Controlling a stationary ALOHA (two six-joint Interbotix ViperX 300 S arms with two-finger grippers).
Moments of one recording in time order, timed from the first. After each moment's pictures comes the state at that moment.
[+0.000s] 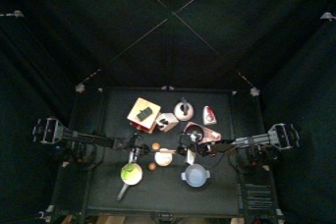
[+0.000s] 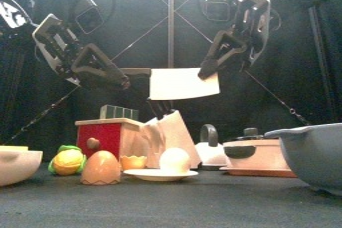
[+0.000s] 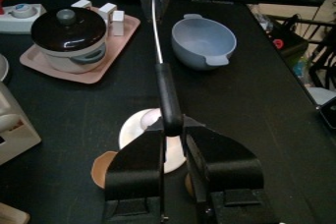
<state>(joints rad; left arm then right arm) 0.02 -0.23 1.07 0.33 -0.54 -0.31 0.03 -0.23 0.73 -0.69 0.13 0.99</state>
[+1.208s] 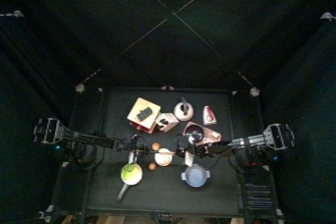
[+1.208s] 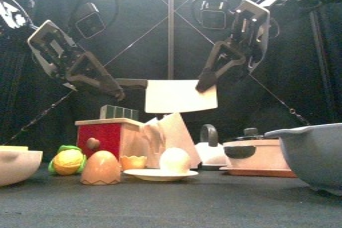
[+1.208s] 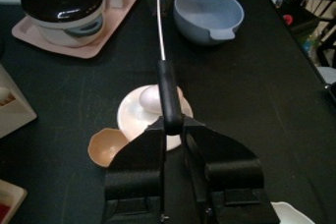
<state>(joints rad) -0.01 -0.22 1.07 0.30 -0.40 -0.31 0.05 -0.12 0.71 -0.69 0.12 0.99</state>
